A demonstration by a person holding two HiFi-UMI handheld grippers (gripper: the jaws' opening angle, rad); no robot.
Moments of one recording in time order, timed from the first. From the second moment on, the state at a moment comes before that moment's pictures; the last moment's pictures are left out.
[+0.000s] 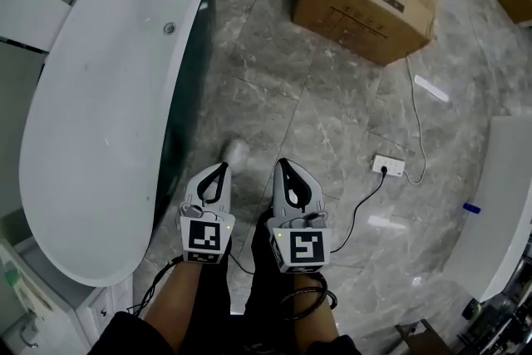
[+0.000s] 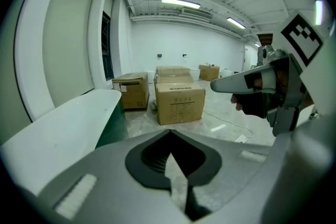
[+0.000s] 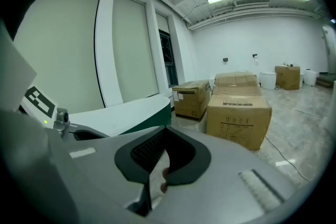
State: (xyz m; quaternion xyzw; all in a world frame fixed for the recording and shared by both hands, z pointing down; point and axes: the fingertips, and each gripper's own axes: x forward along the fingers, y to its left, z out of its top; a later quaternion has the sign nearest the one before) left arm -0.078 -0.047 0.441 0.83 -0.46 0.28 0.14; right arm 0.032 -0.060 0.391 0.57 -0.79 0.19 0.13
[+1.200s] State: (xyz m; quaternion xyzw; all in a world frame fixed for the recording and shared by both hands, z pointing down) left arm -0.067 -0.059 0.248 0.84 -0.50 0.20 0.10; right arm 0.066 -0.056 0.219 0.58 -0.80 0.12 0.08
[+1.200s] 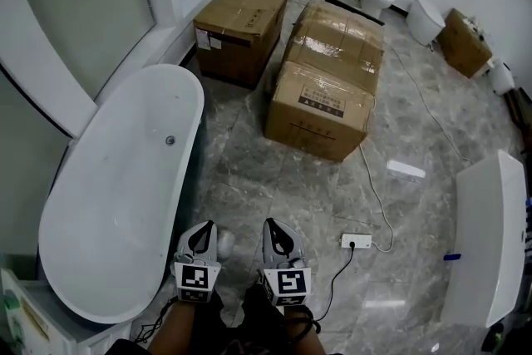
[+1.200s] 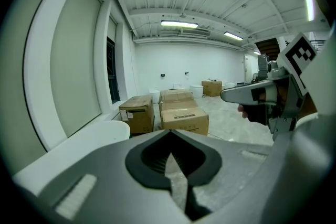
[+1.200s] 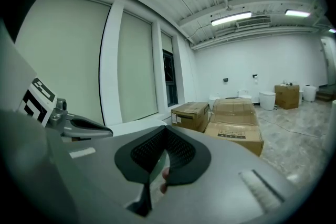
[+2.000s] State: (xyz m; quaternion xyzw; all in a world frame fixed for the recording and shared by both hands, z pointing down) left arm -0.052 -0.073 0.171 0.85 -0.50 0.15 0.06; right arm 0.097 -0.064 0.139 0.61 -0.79 0.07 0.05
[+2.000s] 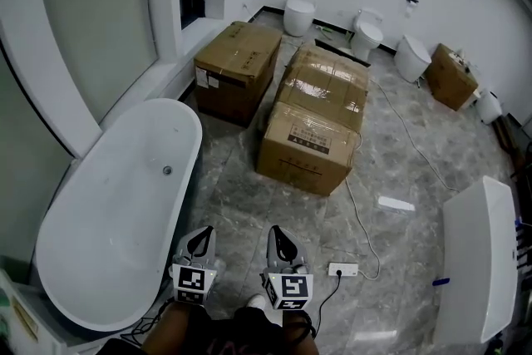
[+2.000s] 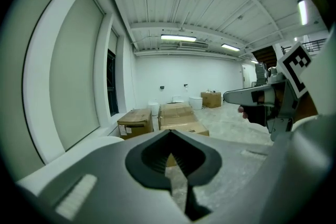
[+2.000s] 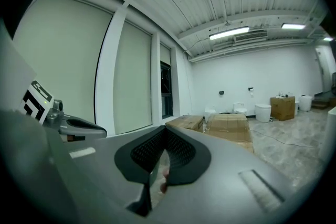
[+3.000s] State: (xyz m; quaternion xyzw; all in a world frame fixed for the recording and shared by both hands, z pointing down) left arm -0.039 -0.100 0.099 0.85 -0.52 0.11 -0.02; right arm 0.114 -0.079 0.077 0.57 -0.82 0.00 0.01
